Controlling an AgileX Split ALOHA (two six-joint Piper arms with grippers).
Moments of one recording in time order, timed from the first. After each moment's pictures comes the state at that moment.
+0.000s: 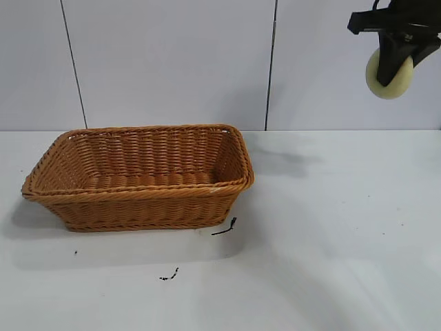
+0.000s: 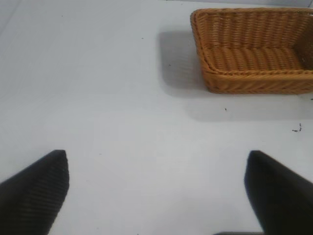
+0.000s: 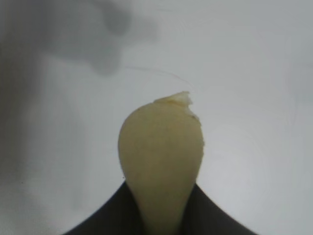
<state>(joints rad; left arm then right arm) -0.04 0.00 -0.50 0.08 1.07 -0.06 0.19 2.02 -2.00 0.04 1.18 -0.07</state>
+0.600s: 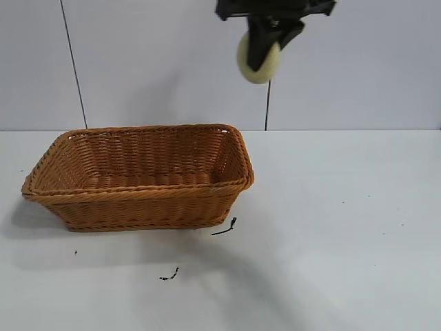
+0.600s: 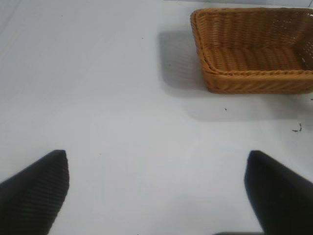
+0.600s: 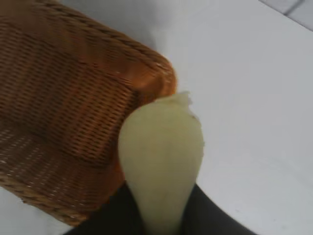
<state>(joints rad) -0.04 0.00 -0.50 0.08 1.07 -0.06 0.59 2.33 -2.26 0.05 1.14 -0.07</state>
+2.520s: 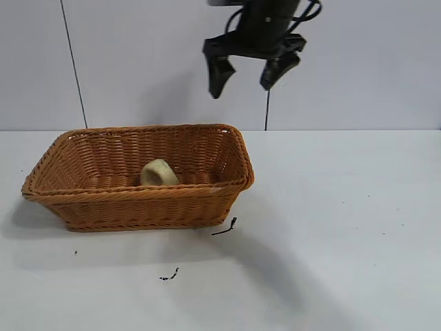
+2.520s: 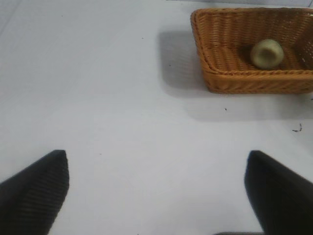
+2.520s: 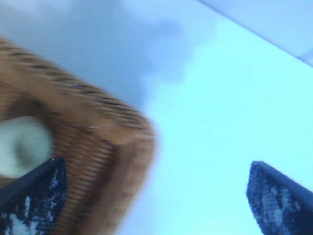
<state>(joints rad) -0.04 0.00 -0.50 0.08 1.07 -0.06 0.08 2.35 -2.29 0.08 1.07 -0.12</state>
